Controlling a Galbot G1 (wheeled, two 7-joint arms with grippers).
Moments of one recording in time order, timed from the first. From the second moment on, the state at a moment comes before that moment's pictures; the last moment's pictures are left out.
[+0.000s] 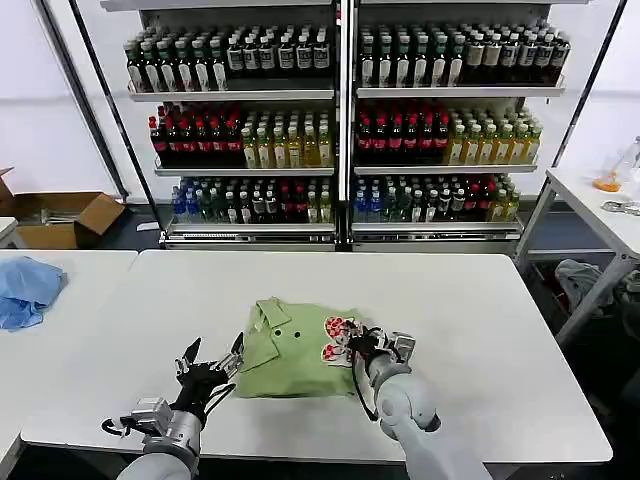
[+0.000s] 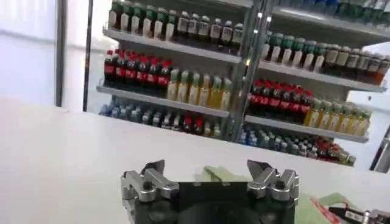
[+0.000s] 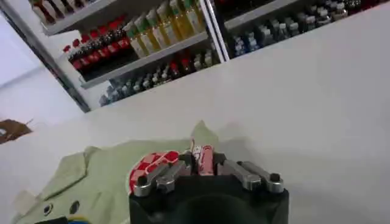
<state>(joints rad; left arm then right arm) 1.45 -1.23 -0.43 -2.11 -0.53 0.27 -0.26 -0.93 1.36 0.10 1.63 0.76 -0.43 0.38</state>
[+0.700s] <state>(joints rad) 1.43 -1.22 -0.41 -2.09 -0.52 0.27 -0.26 -0.82 1.20 0.16 1.52 0.43 -0.37 0.16</state>
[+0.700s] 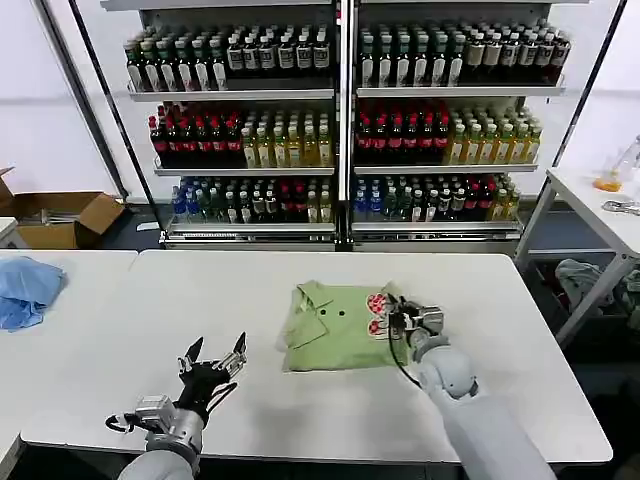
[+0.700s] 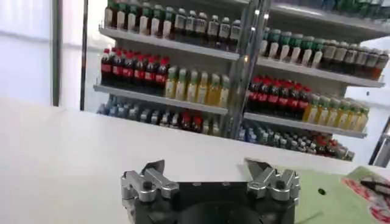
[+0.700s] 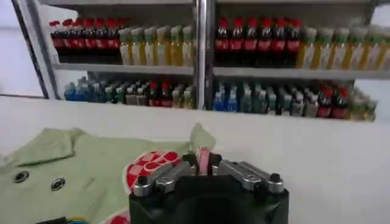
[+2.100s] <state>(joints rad) 1.53 -1.24 -0.45 -2.20 -0.40 0.23 -0.19 -1.58 1.19 0.52 2.20 0.19 -0.10 0.20</state>
